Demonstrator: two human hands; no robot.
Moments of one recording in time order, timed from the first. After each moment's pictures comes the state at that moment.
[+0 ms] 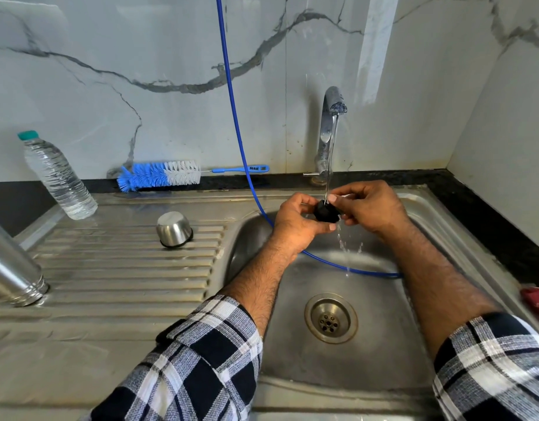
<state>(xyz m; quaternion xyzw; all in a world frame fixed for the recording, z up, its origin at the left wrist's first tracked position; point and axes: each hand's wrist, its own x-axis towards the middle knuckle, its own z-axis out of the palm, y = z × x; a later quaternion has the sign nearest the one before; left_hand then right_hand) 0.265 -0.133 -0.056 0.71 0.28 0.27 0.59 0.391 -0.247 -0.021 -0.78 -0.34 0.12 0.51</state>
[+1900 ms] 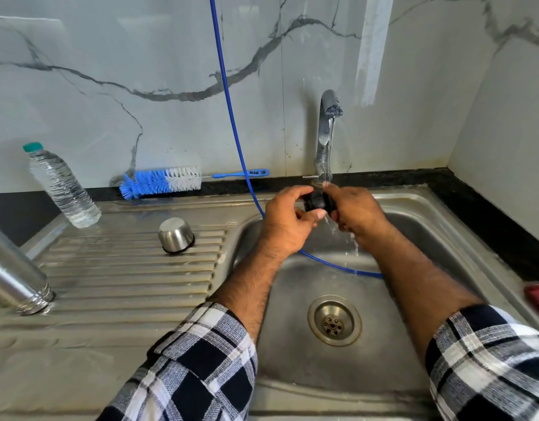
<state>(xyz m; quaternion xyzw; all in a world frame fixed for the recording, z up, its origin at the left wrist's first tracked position) 0.253 -0.119 -0.047 0.80 0.20 0.36 0.43 0.371 -0.222 -0.023 -0.75 -0.25 0.18 0.58</state>
